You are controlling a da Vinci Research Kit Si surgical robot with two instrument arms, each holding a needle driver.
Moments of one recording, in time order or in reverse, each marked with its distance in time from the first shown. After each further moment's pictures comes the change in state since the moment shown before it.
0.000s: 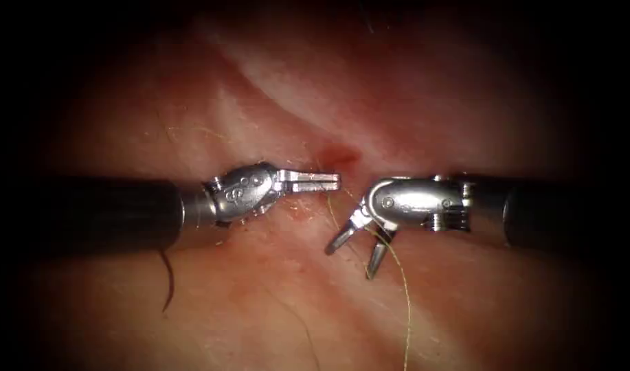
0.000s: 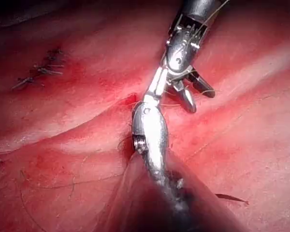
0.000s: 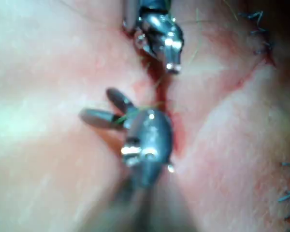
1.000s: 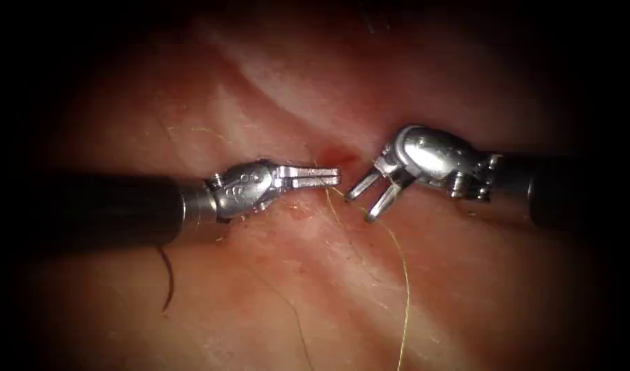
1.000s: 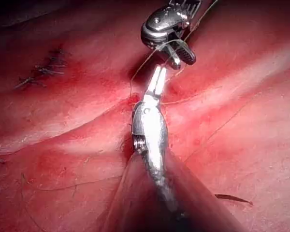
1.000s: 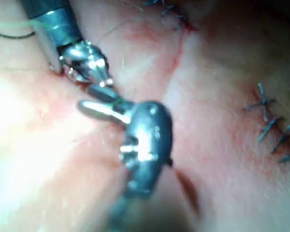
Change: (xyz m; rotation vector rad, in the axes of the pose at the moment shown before) right arm 0.003 0.001 -0.007 -0.190 0.340 0.013; left arm 0.000 0.000 0.000 0.022 0.010 0.013
